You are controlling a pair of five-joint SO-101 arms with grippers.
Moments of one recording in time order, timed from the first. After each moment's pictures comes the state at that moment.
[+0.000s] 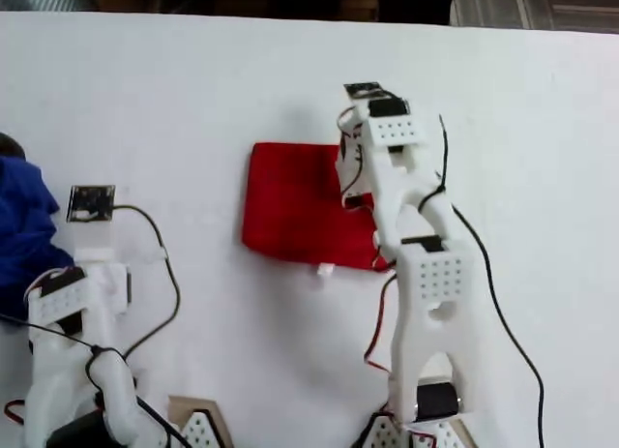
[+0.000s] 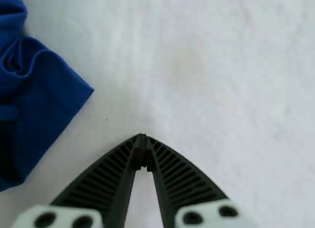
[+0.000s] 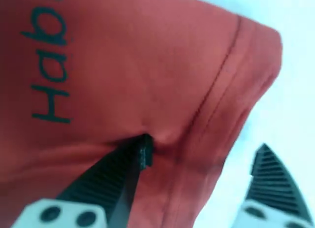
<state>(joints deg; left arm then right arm) -35.3 -30.2 69.2 40.9 -20.9 -12.4 49.3 -37.6 91.6 4.3</state>
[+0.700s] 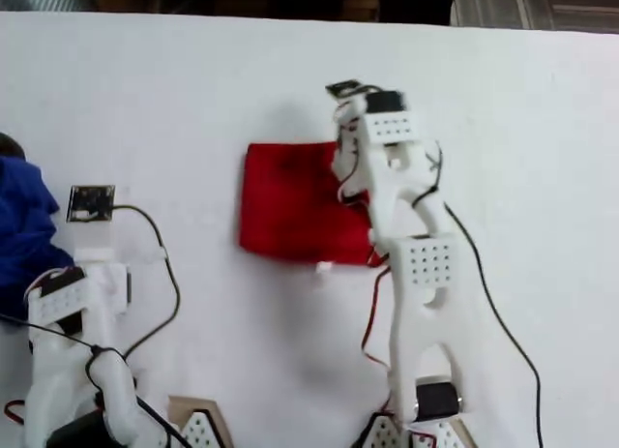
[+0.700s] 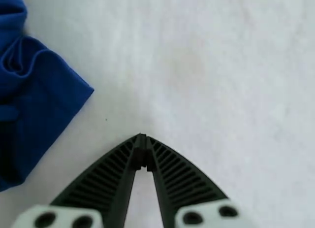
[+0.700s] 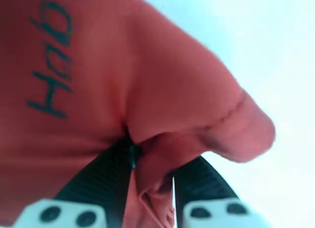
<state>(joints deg) -35.3 -30.2 69.2 40.9 -20.9 -9.1 58.8 -56.7 98.5 16.9</state>
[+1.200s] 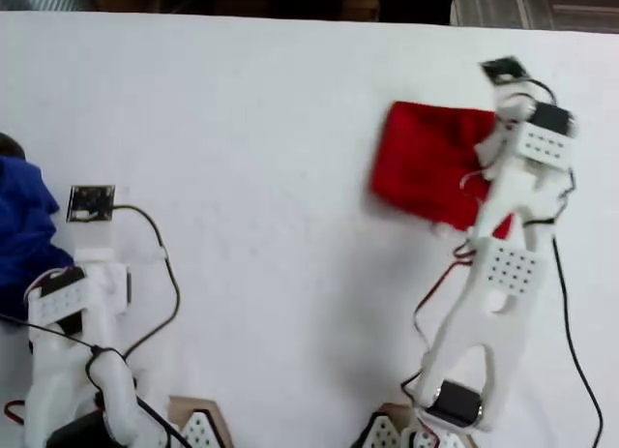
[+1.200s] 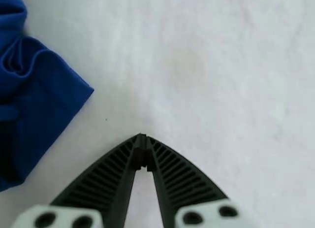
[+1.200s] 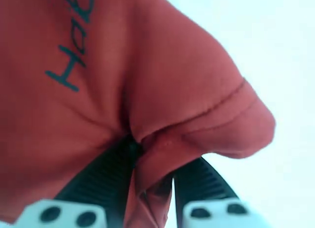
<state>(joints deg) -35.3 -30.2 69.2 40.9 -20.9 20.5 66.2 -74.8 88.3 39.1</state>
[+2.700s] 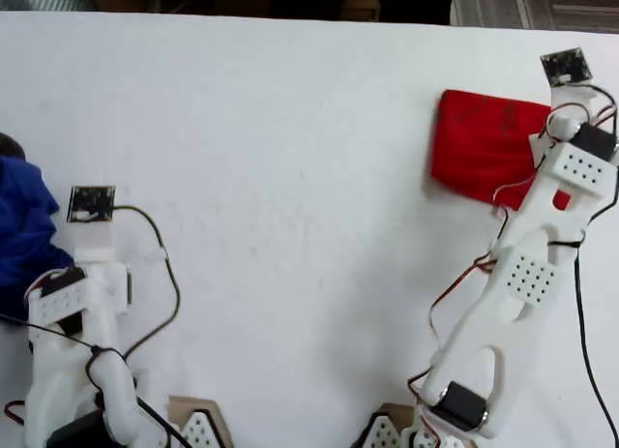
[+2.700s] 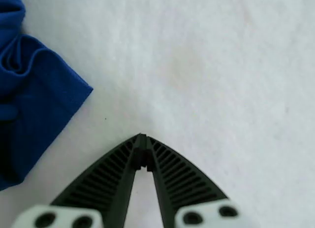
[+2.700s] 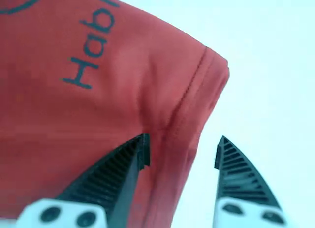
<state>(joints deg) -35.3 -30.3 69.4 40.9 -20.9 26.0 71.9 -91.0 83.4 40.4</state>
